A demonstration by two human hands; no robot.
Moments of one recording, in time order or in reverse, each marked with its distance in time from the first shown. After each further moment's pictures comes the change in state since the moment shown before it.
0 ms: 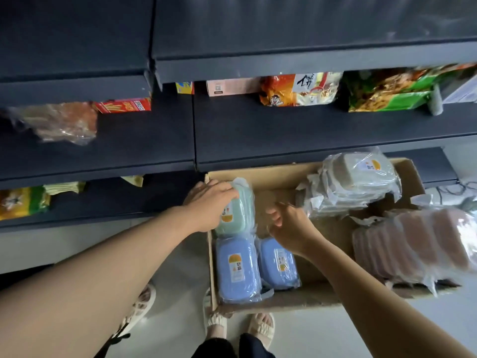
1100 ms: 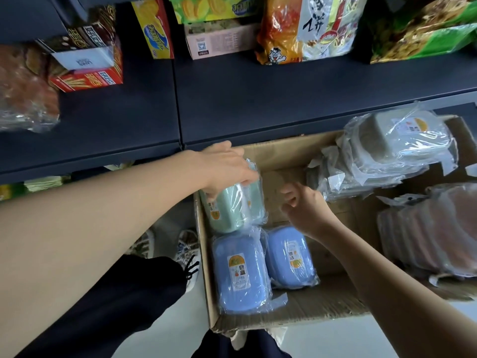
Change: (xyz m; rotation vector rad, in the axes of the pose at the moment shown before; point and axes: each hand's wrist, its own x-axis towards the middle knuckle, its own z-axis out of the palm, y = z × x) left_hand 0.090 -0.005 0.000 0.485 -0.289 0.407; right_hand 0.055 0.056 0.043 0.159 0.068 0.139
